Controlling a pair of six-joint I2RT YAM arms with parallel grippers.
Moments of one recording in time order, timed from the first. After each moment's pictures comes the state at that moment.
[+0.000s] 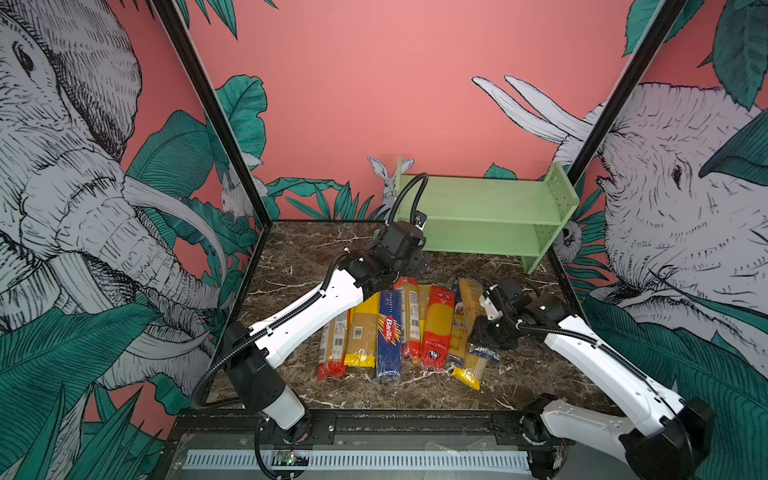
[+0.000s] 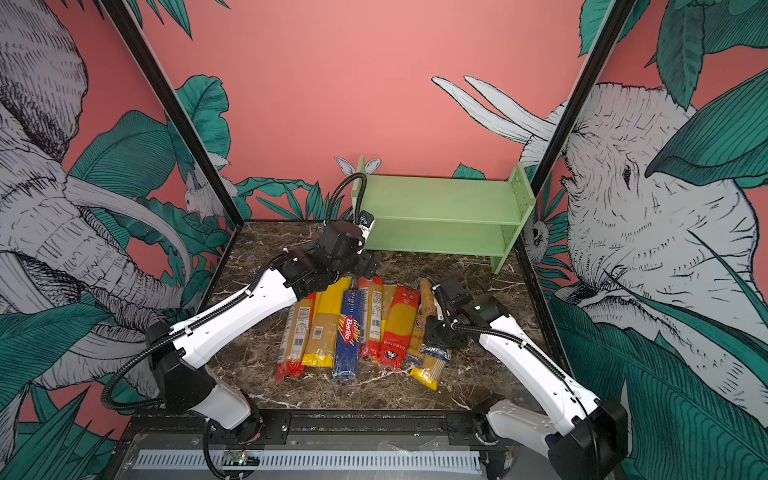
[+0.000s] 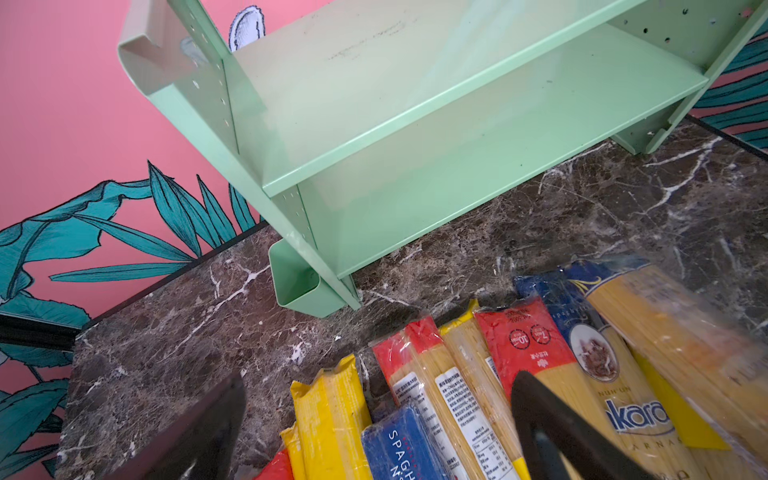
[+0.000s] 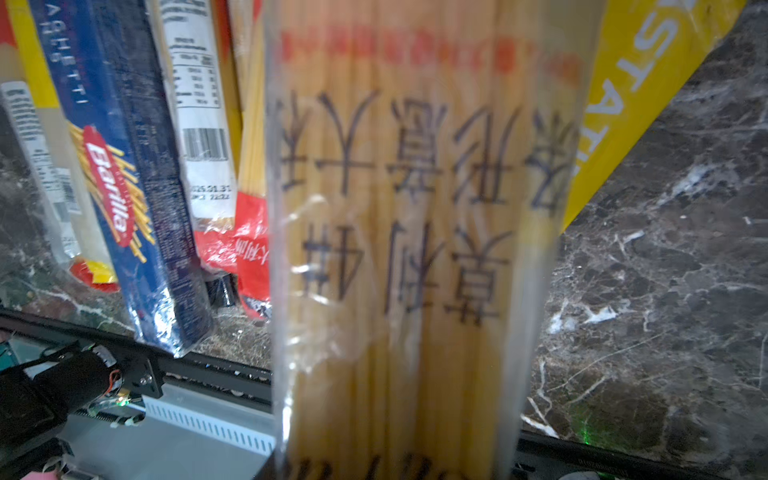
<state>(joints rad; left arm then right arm) -0.86 1.58 1.59 -0.60 -0.41 -0.02 0.55 1.09 1.01 -1.15 -0.17 0.58</state>
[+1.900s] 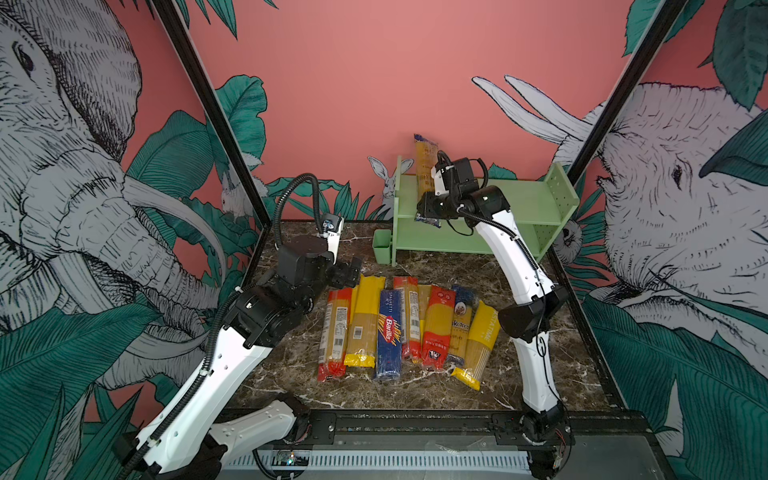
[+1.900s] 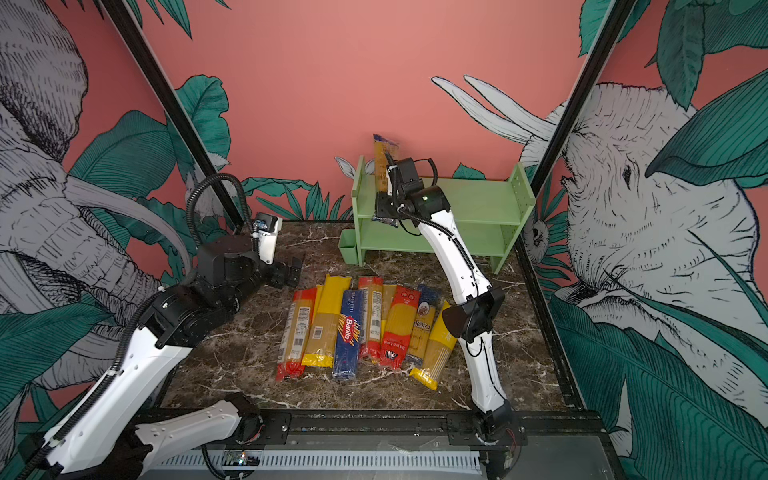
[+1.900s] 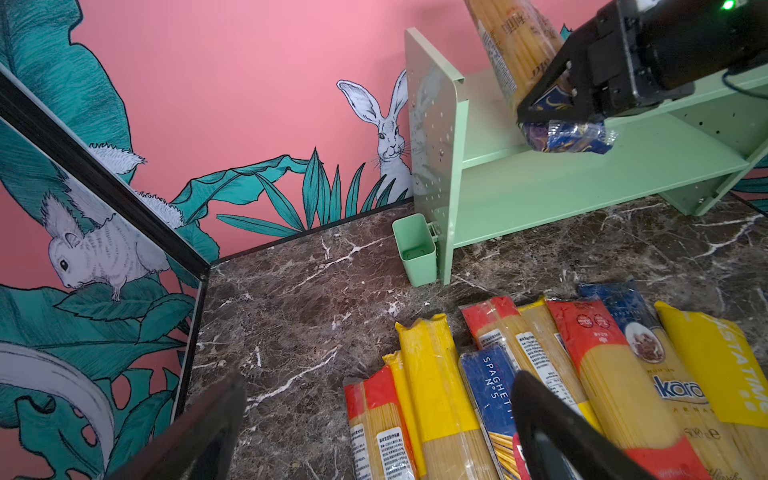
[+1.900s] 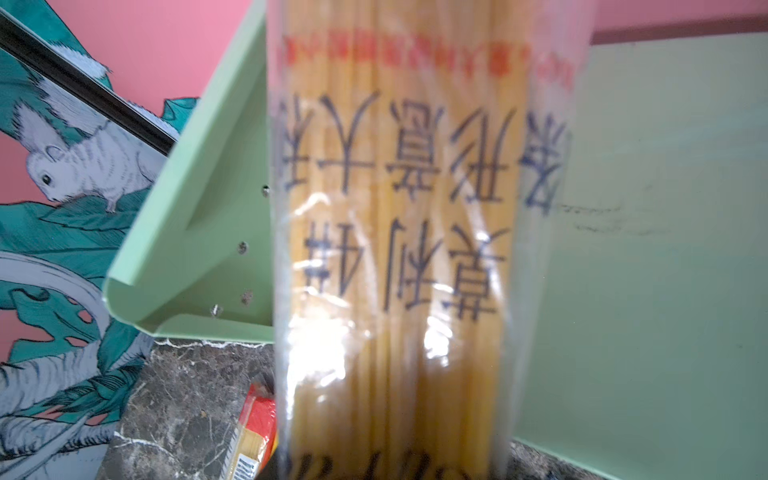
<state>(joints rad) -0.66 1.03 1.40 -0.78 -0.40 -0.02 0.50 2.21 2.67 -1.08 -0.05 0.39</state>
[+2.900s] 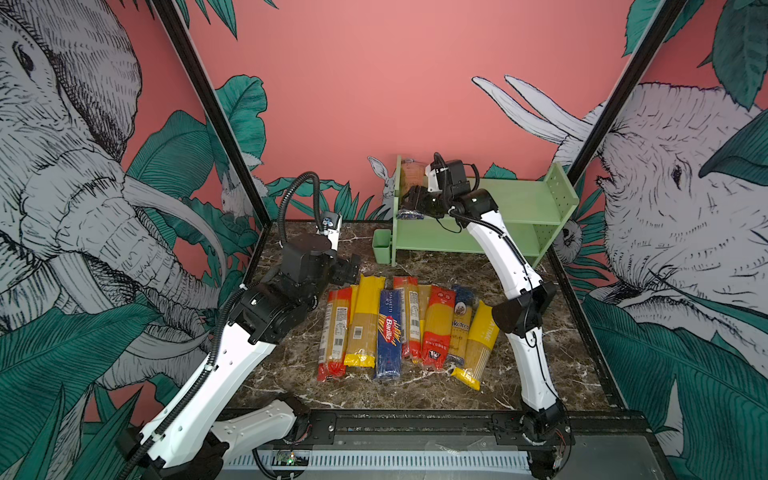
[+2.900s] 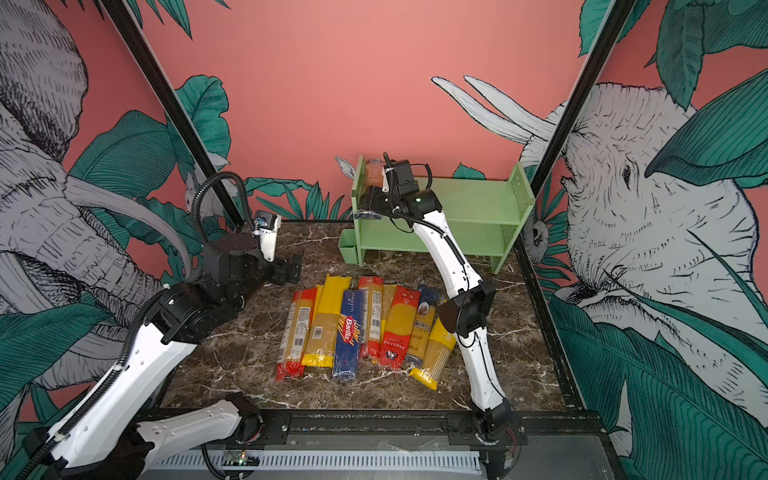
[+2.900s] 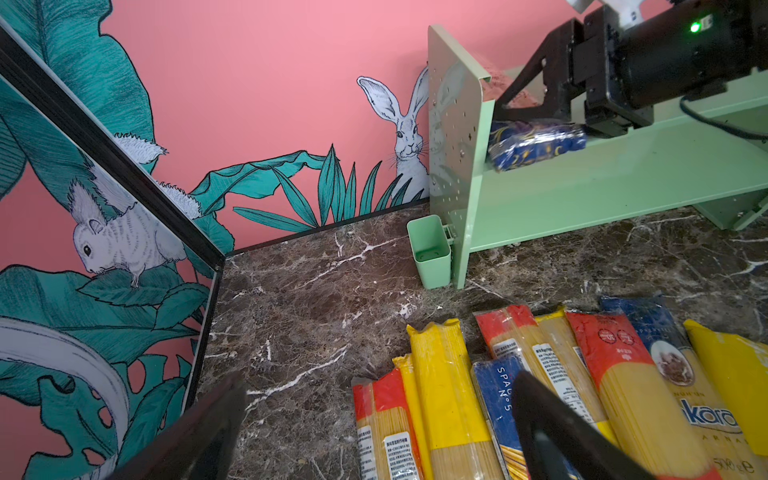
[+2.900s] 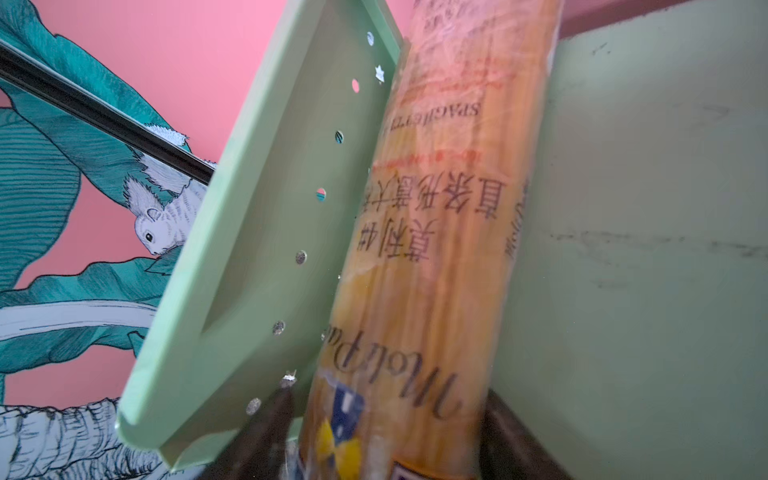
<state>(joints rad) -0.66 1.05 1.40 -0.77 -0.45 -0.03 0.50 2.29 2.67 -0.92 -0.18 0.55</state>
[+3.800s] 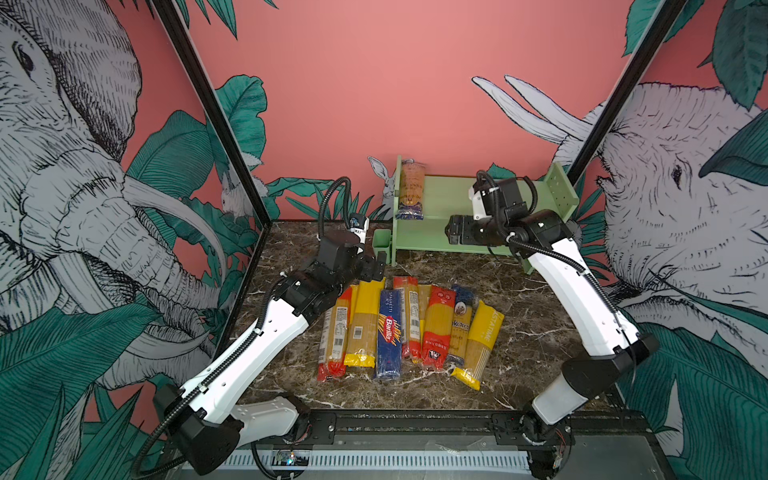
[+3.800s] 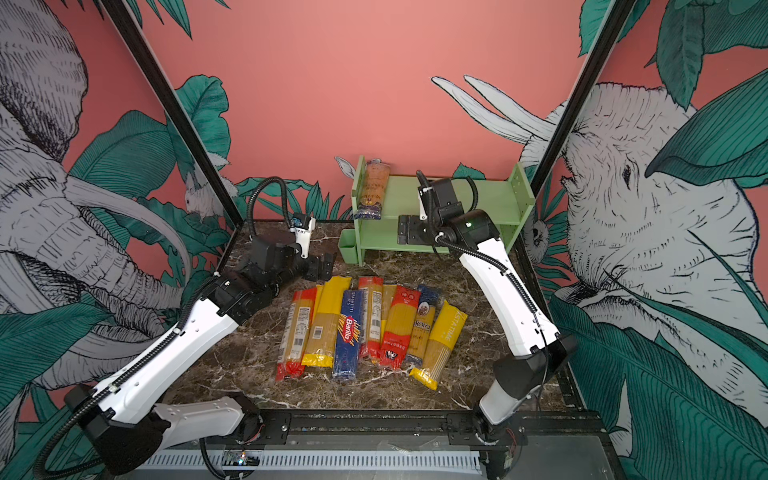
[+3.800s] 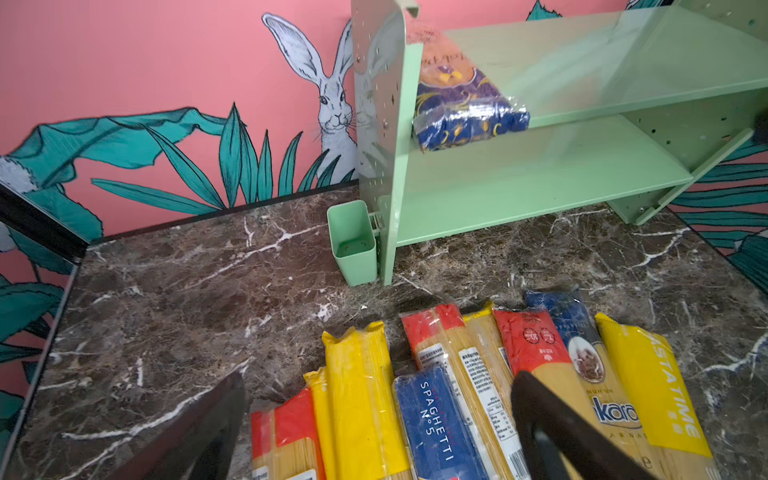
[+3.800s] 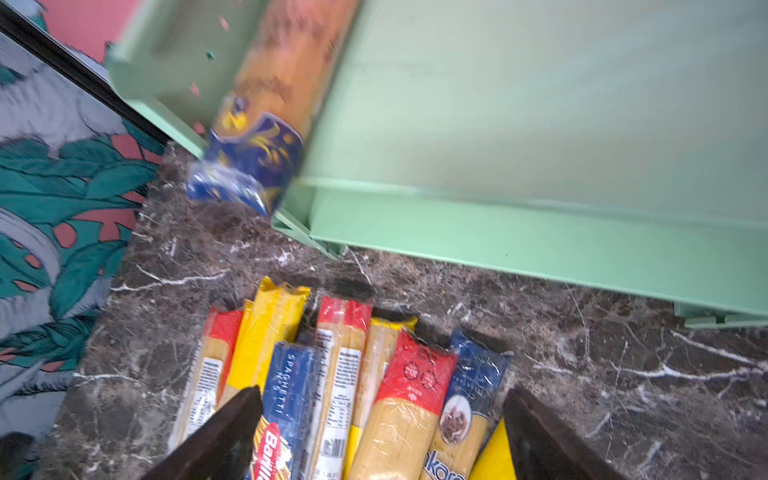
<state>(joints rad) -0.67 1.20 1.26 -0.54 -0.27 -0.17 0.50 1.59 1.87 -1.10 0.07 0.37</state>
